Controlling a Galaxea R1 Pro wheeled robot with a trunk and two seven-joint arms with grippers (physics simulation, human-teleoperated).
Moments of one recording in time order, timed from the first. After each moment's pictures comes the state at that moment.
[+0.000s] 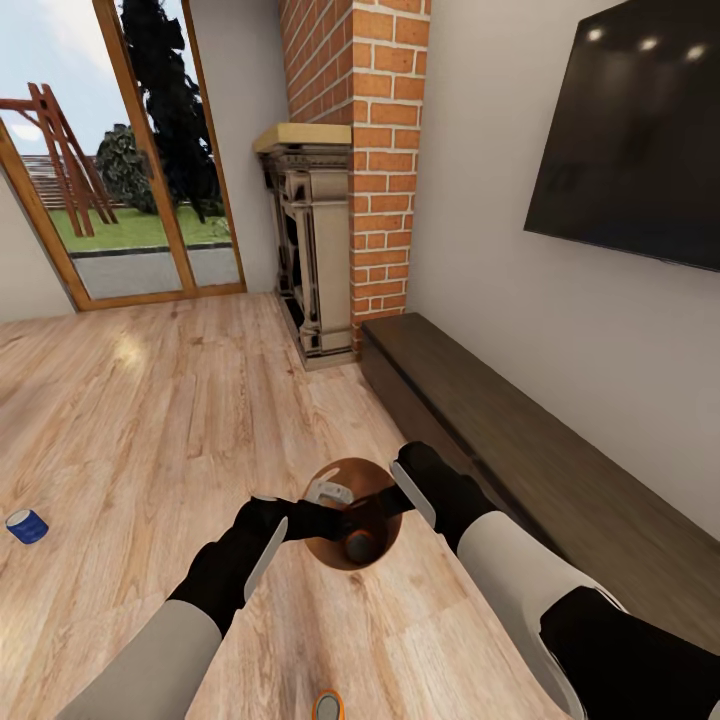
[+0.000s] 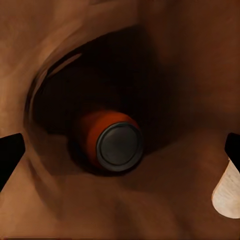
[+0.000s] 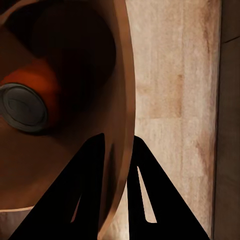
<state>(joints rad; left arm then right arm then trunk) -0.68 -0.09 -0.25 -0.88 0.04 0.67 -0.37 -0.98 0.17 0.45 -0.59 -0.28 1.05 -0.18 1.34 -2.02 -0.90</state>
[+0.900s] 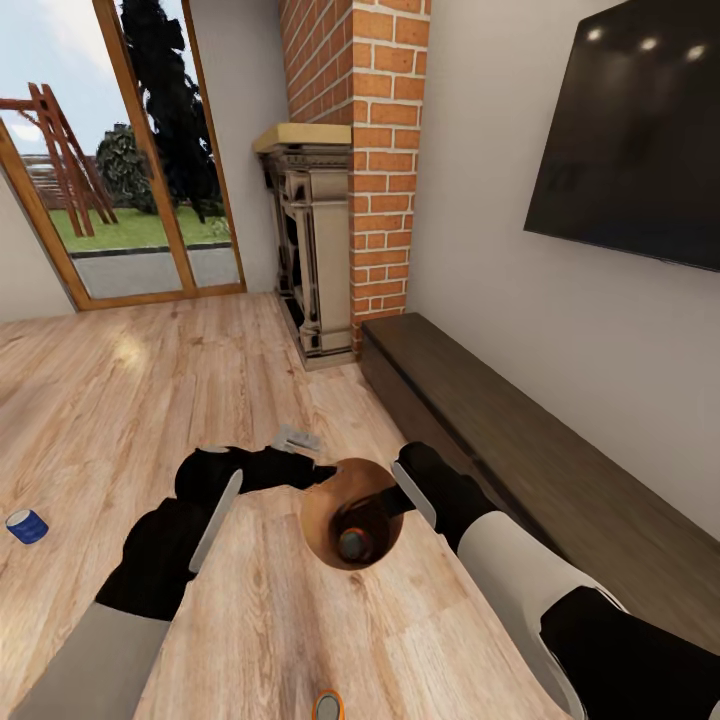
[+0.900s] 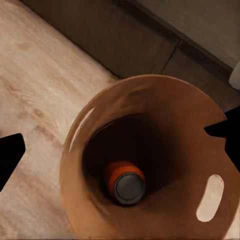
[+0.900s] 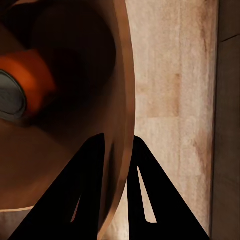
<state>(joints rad) -0.66 0.04 -0.23 -1.41 0.06 0.96 -0.42 -0.98 0.17 0.45 -0.58 -0.27 1.05 -0.18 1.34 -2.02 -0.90</state>
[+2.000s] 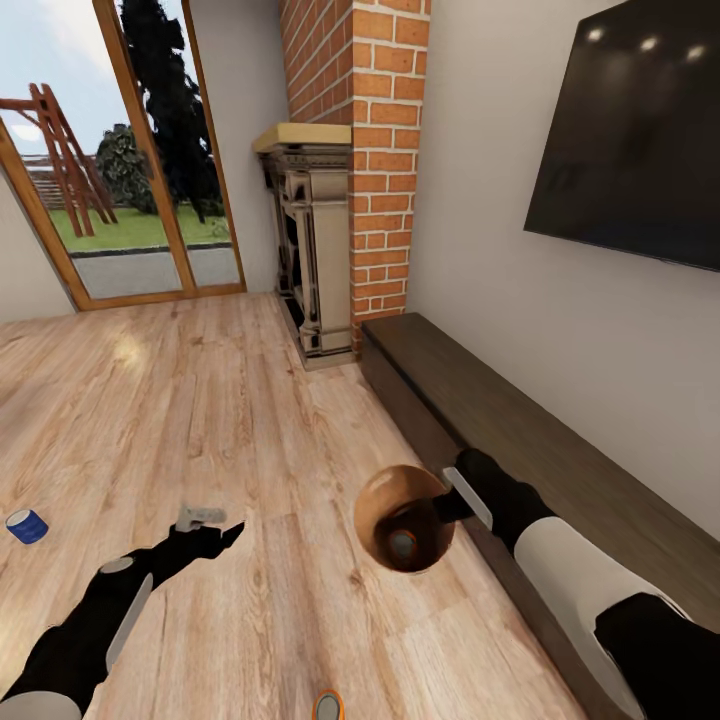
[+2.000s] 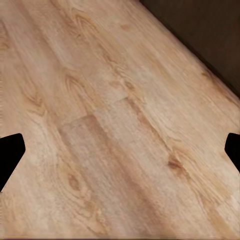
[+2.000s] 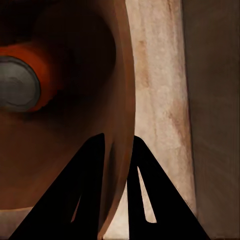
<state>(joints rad) -0.45 0.20 0.09 -0.95 0.04 0.26 -0.44 -0.96 -0.02 0.43 -0.58 -0.30 1.05 -0.09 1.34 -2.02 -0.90</state>
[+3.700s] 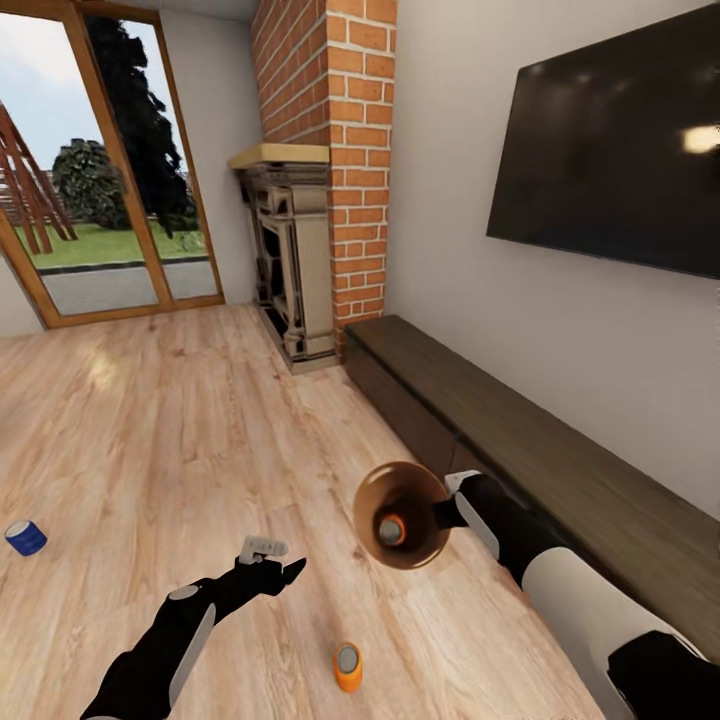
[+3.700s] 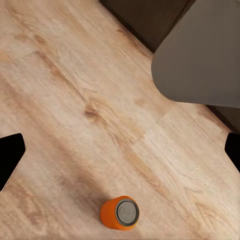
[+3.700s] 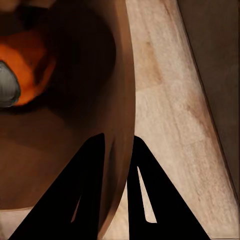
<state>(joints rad) -0.41 0.03 0.01 -0.89 0.04 0.26 -0.47 -0.86 -0.04 0.41 -0.63 -0.31 0.81 -0.12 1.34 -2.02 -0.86</state>
